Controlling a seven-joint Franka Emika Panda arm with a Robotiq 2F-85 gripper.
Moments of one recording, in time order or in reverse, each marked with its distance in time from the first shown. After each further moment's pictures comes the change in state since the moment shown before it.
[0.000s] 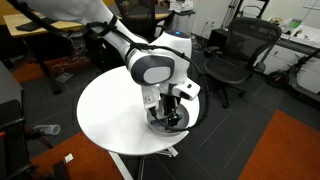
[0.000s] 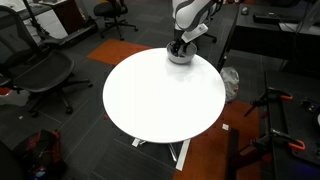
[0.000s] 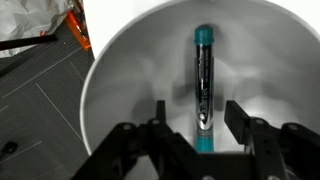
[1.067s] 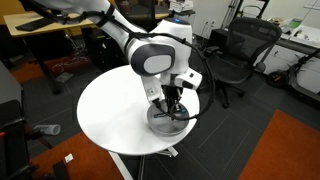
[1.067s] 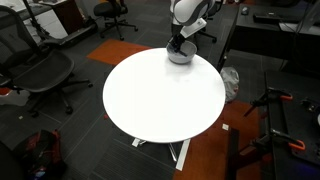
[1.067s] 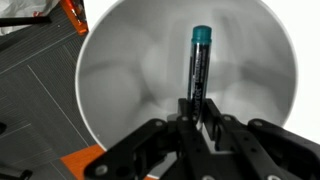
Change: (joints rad) arm 0.011 -0.042 0.007 0.001 -0.002 0.001 -0.059
